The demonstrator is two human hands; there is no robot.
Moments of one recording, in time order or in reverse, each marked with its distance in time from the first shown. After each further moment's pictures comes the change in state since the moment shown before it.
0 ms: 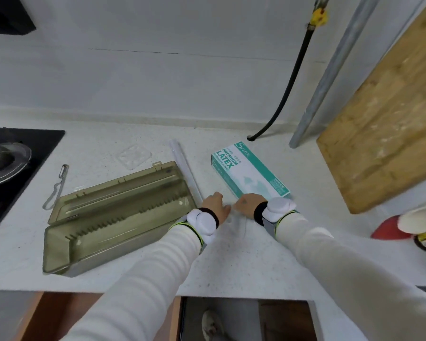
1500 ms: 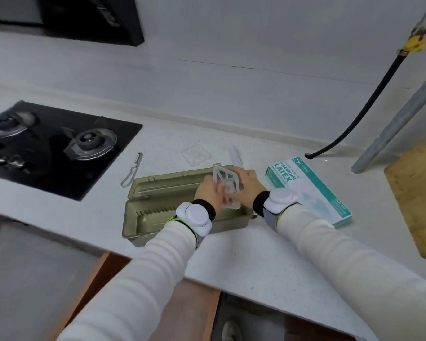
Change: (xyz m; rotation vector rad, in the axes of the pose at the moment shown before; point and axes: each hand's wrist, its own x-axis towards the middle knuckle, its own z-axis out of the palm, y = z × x) left_hand -0.054 -0.098 -0.084 -0.481 0.436 -0.129; right_hand -0.008 -0.132 0.009 0.328 0.150 -0.555
